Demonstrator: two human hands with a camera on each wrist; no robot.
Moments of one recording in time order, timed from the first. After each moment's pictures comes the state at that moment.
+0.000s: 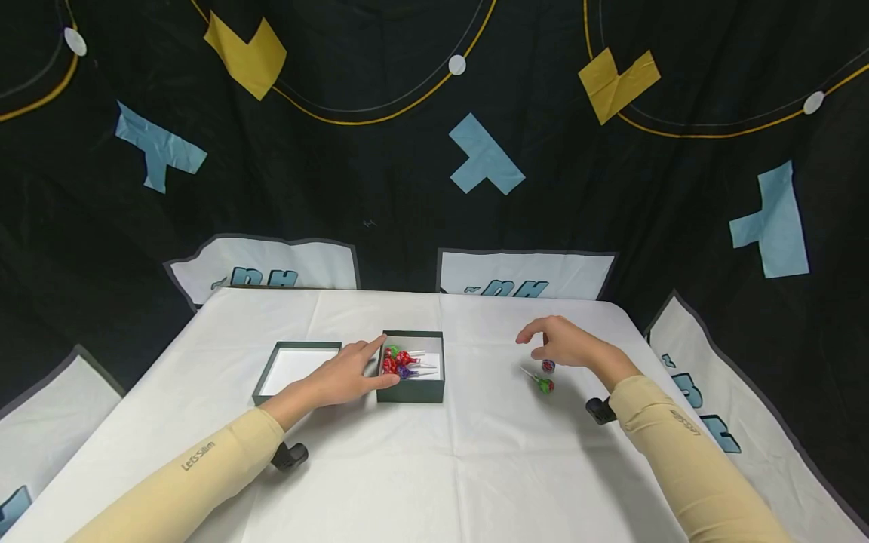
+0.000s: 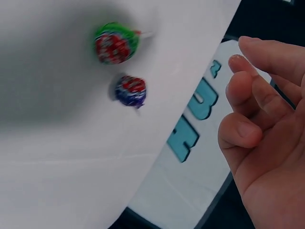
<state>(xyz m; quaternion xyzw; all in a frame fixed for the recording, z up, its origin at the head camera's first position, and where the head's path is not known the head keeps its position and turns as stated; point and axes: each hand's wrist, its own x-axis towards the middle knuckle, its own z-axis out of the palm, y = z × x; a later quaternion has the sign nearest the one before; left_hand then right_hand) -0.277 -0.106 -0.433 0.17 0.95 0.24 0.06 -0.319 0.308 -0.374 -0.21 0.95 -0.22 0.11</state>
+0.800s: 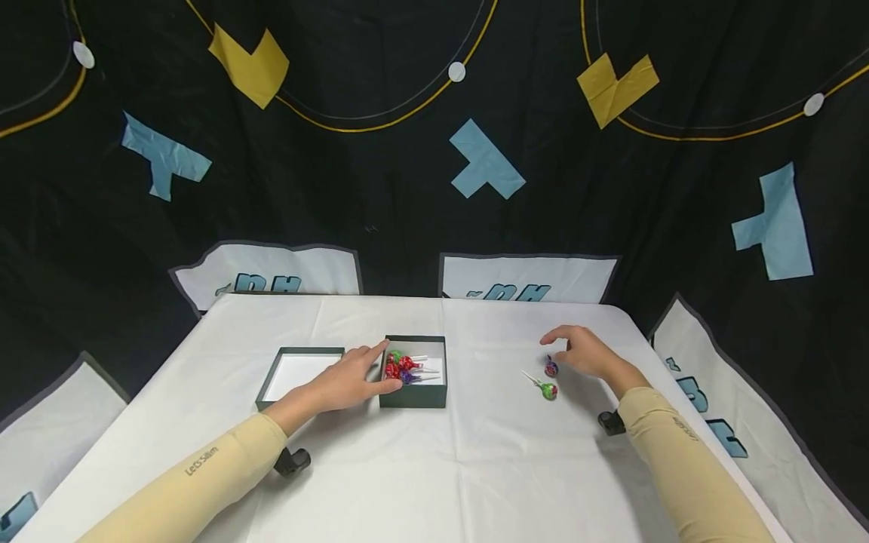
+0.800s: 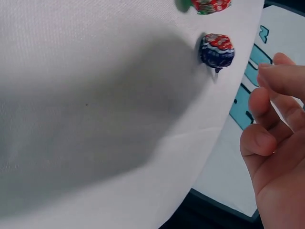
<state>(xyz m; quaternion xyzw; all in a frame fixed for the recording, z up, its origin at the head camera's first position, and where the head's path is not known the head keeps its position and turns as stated) -0.278 -0.105 -0.435 0.18 0.95 0.23 0.05 -0.334 0.353 -0.415 -0.16 0.96 -0.24 0.04</state>
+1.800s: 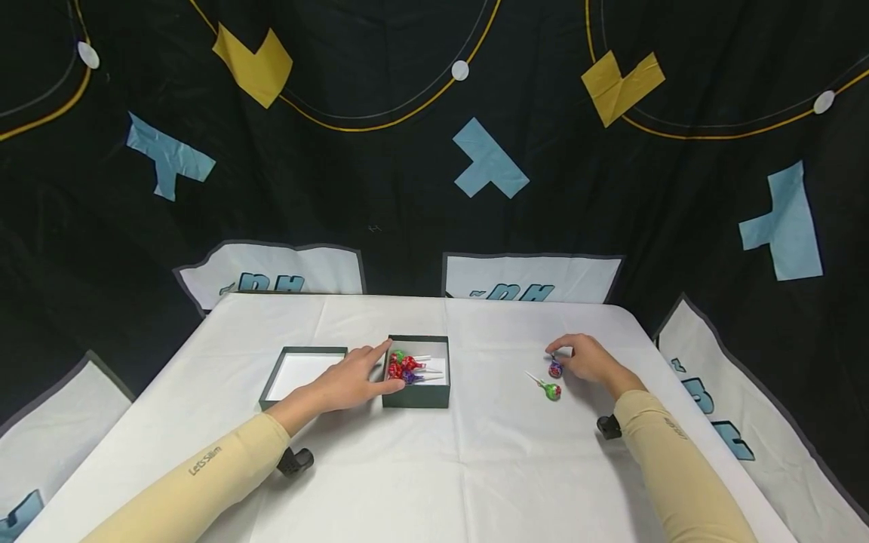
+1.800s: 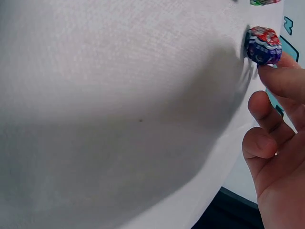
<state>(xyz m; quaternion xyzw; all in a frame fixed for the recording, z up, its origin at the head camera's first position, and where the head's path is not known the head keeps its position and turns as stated) -0.275 -0.105 -0.433 0.17 0.96 0.23 0.05 -0.342 0.360 -0.441 -0.14 0.96 -0.24 0.05</state>
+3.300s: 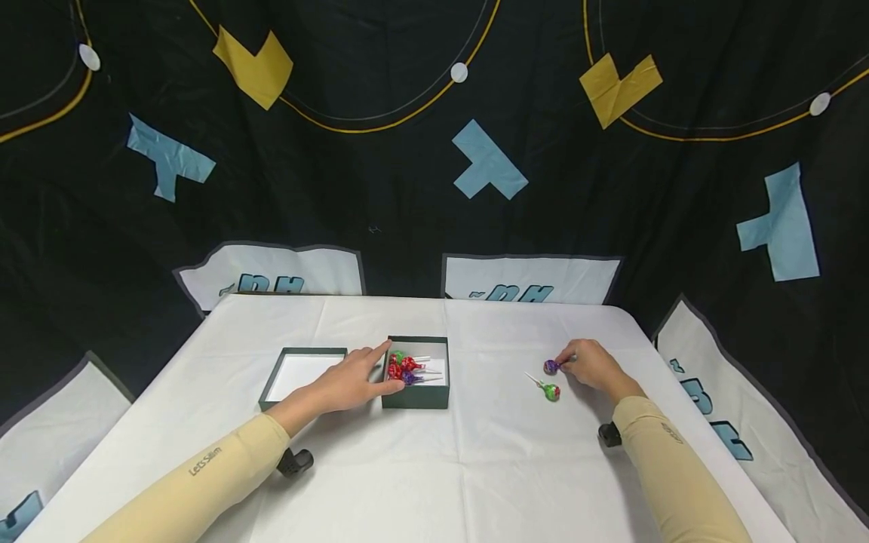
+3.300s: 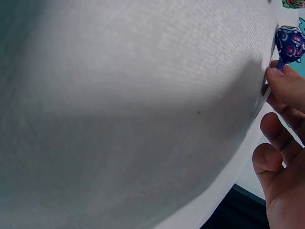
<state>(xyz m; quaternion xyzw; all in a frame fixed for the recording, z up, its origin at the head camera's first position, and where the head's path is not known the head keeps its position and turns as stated) -0.277 -0.105 -0.435 0.17 0.96 0.23 0.06 -0.341 0.366 -0.453 -0.09 0.97 -0.20 0.04</state>
